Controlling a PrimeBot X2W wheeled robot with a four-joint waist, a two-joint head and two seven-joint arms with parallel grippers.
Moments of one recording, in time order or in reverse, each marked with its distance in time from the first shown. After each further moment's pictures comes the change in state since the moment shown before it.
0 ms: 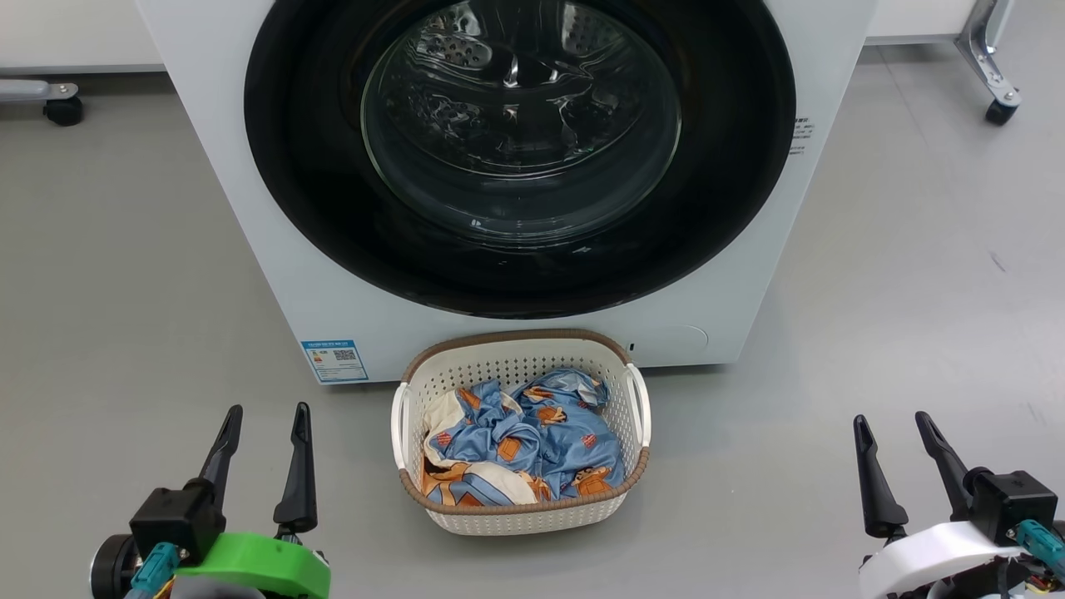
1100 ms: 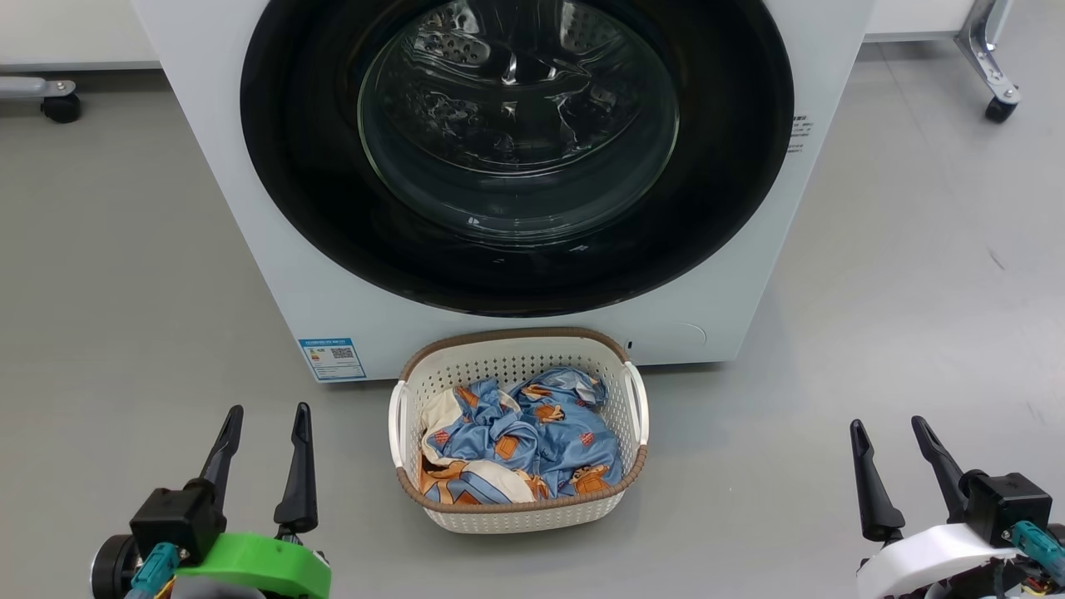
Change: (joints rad) left arm 0.000 0.000 -0.001 0.000 -0.002 0.000 0.000; right arm -0.002 -0.001 0.005 0.019 0.000 0.000 0.000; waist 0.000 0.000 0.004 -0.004
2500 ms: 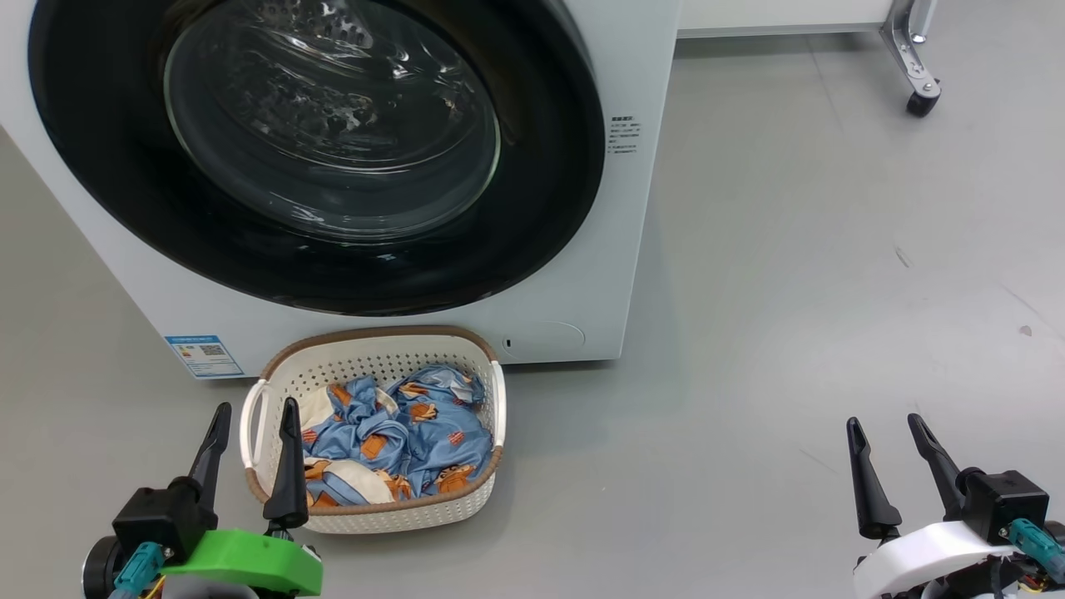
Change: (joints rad) left arm 0.000 -0.001 0.018 -0.008 -0.030 0.000 0.000; right arm -0.005 0.001 0.008 0.001 0.006 0.000 0.000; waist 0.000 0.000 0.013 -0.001
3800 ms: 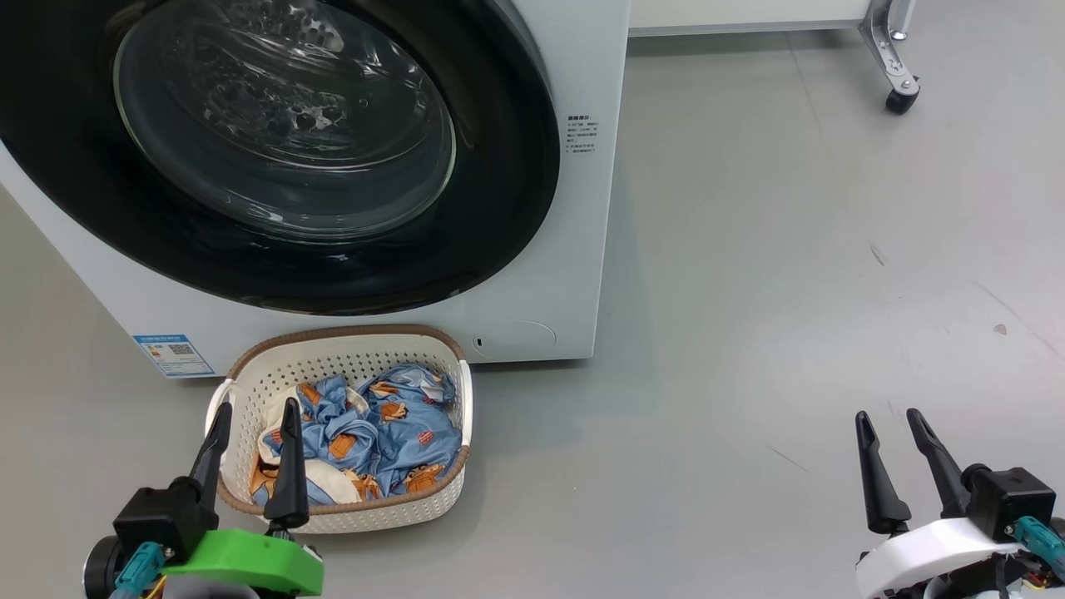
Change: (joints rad) left arm 0.000 0.000 -0.002 -0.001 -0.002 0.000 0.000; right arm 0.000 0.001 -0.006 -0.016 0.007 0.000 0.000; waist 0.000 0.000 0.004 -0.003
